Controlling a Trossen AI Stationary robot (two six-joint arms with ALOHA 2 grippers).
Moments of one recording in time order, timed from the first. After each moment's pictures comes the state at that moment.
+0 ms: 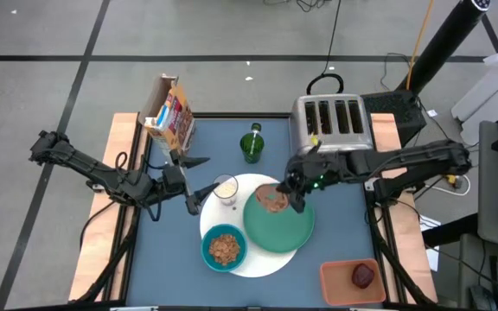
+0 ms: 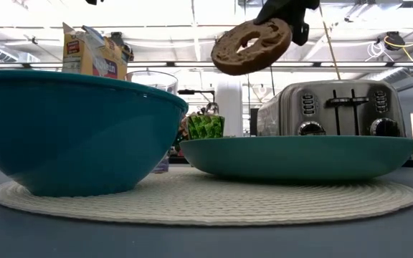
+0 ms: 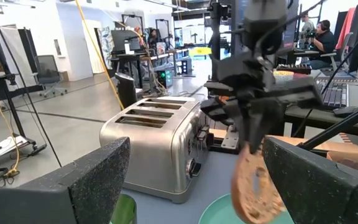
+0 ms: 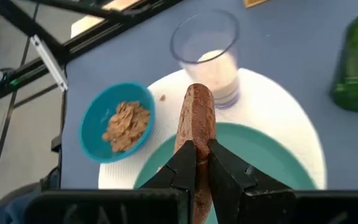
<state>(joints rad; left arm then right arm) -0.41 1.00 0.68 0.39 -0.76 0.10 0.10 1.27 1.07 -0.47 0.05 0.52</state>
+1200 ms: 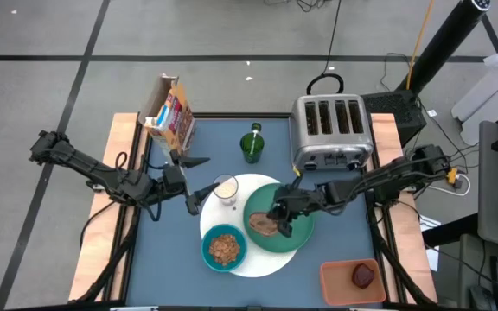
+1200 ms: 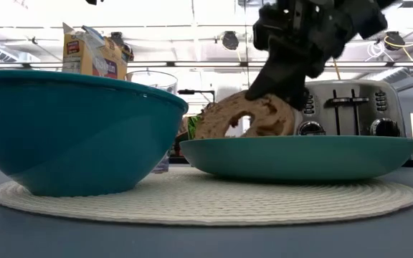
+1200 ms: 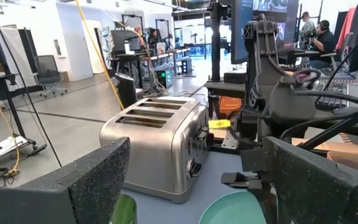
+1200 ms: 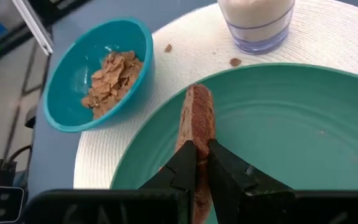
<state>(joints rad) -0.41 1.00 0.68 0.39 -0.76 0.10 0.21 1.51 0.76 0.09 0.05 0.62</state>
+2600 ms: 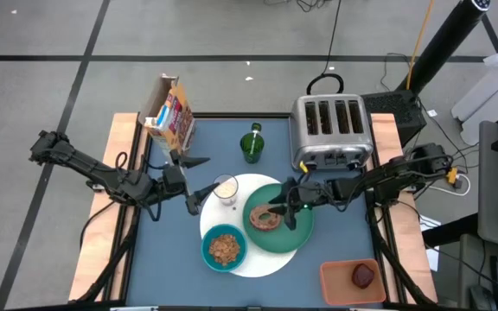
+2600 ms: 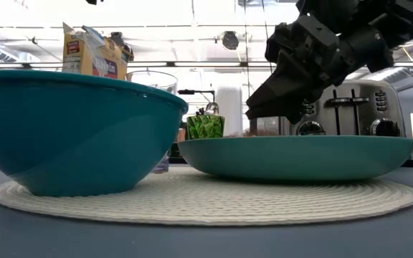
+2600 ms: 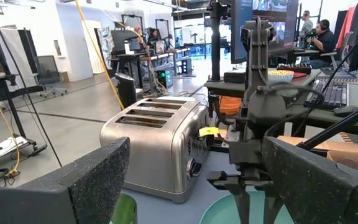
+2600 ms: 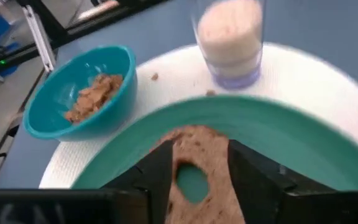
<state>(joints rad) -0.41 1.00 0.68 0.39 -0.76 0.10 0.14 1.49 0.53 0.47 0.05 0.45</state>
